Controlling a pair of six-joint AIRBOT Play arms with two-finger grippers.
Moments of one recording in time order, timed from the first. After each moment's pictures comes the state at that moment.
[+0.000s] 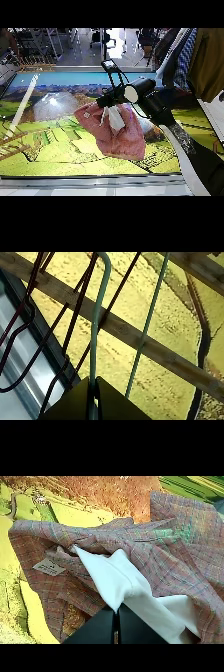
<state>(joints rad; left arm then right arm) 1.04 -1.11 0.87 1.50 -0.90 -1.57 0.60 -1.59 1.91 -1.52 1.19 1.68</state>
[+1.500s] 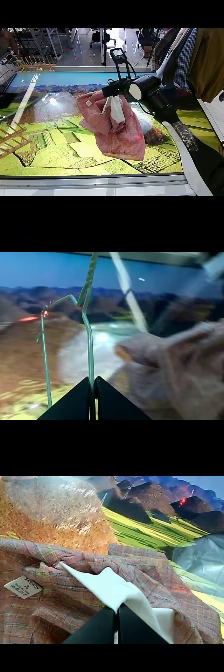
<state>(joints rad) 0.55 -1.07 1.20 0.45 -1.13 -0.68 0.54 -1.59 1.91 -1.64 1.02 1.71</state>
